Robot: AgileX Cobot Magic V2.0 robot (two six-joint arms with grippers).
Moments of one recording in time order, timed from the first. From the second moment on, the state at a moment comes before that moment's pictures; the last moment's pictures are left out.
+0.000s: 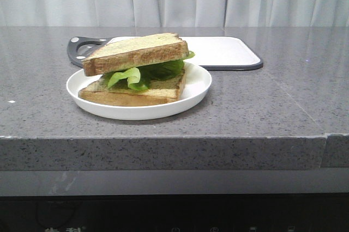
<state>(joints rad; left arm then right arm) -0.02 0.72 -0.86 -0.31 1.12 0.25 0.14 0.75 -0.91 0.41 0.94 -0.25</state>
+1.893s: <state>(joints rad) -0.02 0.14 -0.30 -0.18 0.45 0.16 0.14 0.75 -0.90 0.41 0.97 -0.25</state>
